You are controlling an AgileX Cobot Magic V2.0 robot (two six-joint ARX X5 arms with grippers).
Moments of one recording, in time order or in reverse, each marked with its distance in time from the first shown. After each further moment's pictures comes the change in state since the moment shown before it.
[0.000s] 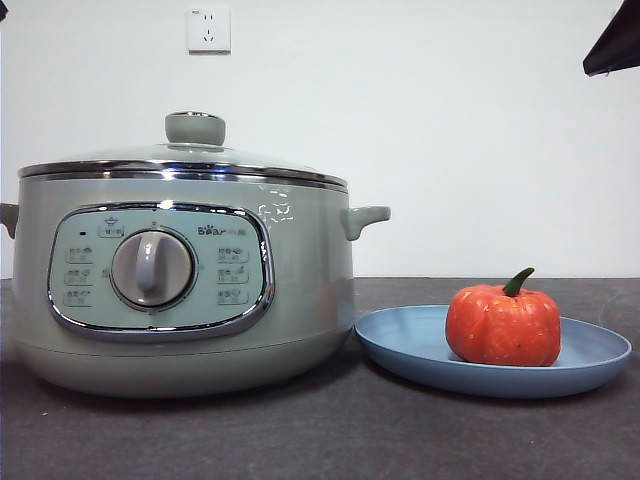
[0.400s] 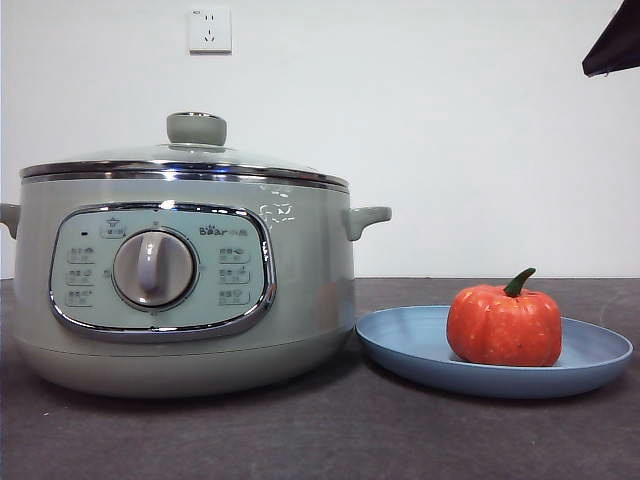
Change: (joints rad) left arm 0.151 -0.333 0.000 -0.012 0.148 -0.004; right arm 0.000 0.000 0.000 0.000 0.000 0.000
